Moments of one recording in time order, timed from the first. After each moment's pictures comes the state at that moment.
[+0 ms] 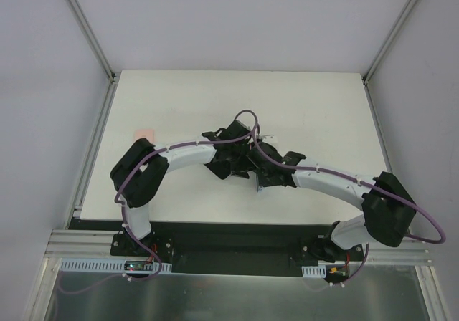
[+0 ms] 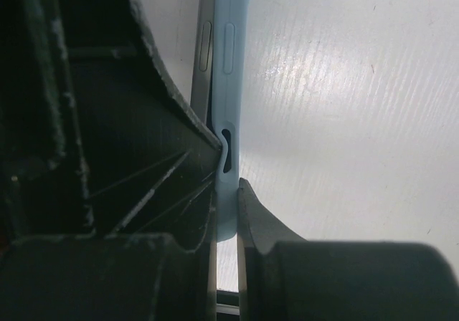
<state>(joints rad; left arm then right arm) -0.82 1.85 1.21 -0.39 0.28 -0.89 0.92 1.44 0.92 -0.62 0.32 0.65</state>
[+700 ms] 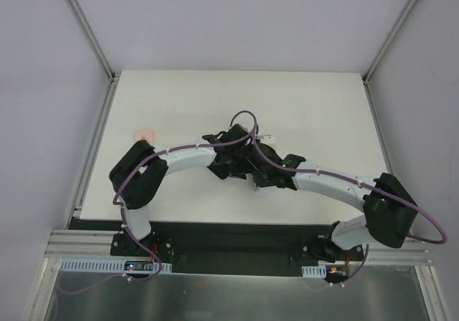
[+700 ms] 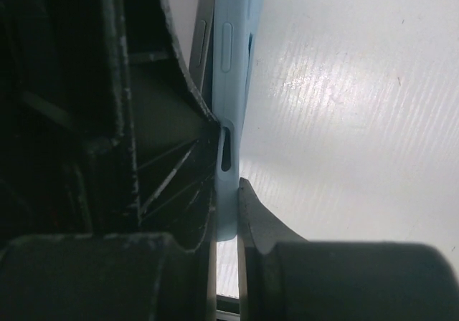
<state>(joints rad) -0.84 1.83 1.18 -0.39 0.17 -0.90 0.94 1.43 0.90 -0.55 0.32 0.66</state>
